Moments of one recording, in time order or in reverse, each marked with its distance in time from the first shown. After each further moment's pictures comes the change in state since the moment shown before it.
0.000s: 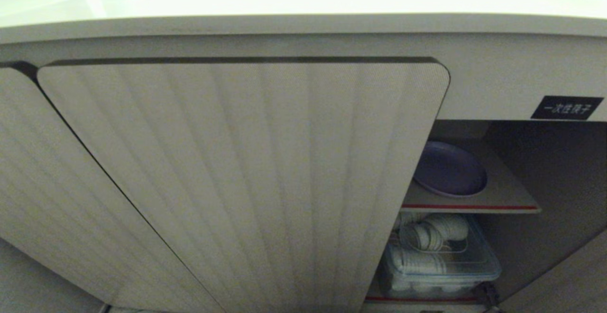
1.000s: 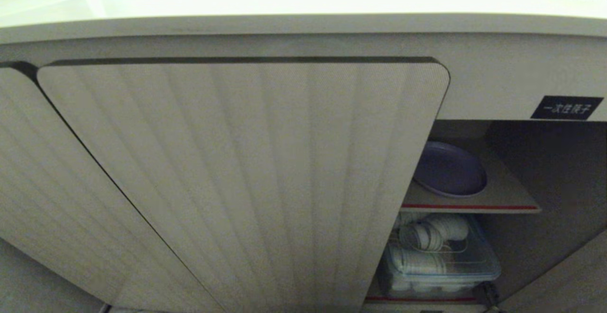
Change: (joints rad) left arm 0.000 0.000 0.000 0.000 0.000 0.000; right arm 0.000 0.000 0.000 0.000 0.000 0.000
